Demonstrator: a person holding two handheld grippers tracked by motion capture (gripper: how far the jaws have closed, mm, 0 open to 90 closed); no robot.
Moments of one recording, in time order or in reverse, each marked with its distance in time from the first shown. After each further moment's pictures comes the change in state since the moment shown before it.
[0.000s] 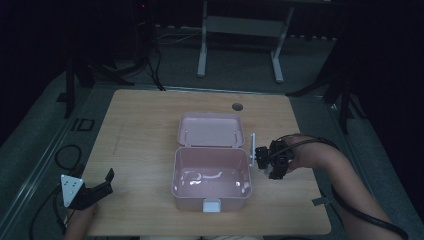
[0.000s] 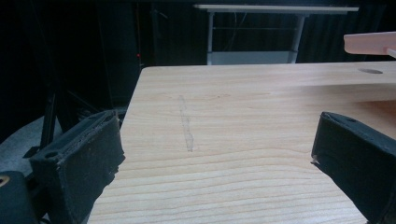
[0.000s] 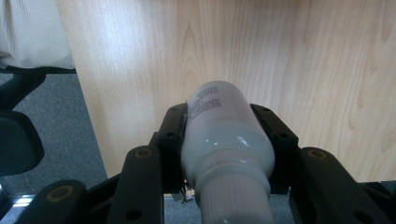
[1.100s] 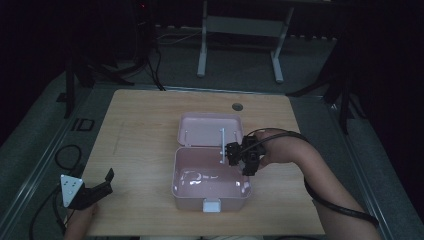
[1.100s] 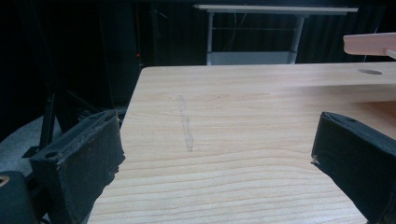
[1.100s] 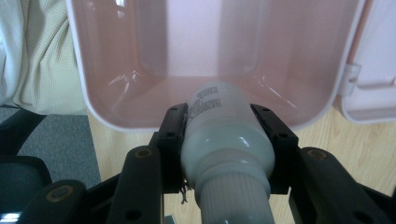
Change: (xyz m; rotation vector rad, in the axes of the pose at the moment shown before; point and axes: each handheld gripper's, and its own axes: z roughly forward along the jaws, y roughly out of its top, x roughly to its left) left arm 0.001 0.000 0.000 -0.001 -0.002 -0.002; right arm 0.001 0.069 -0.024 -0.051 -0.012 -0.047
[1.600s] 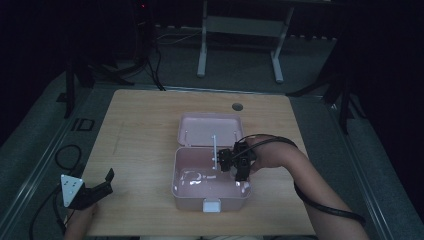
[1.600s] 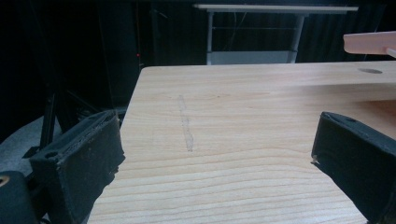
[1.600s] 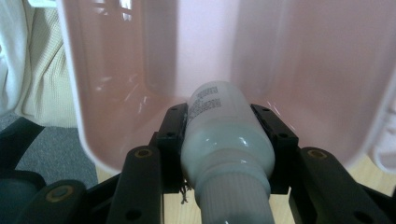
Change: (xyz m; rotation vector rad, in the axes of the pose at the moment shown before) left arm -0.001 0.000 0.000 0.001 0.000 0.004; right arm 0.003 0.019 0.026 -0.009 0.037 -0.037
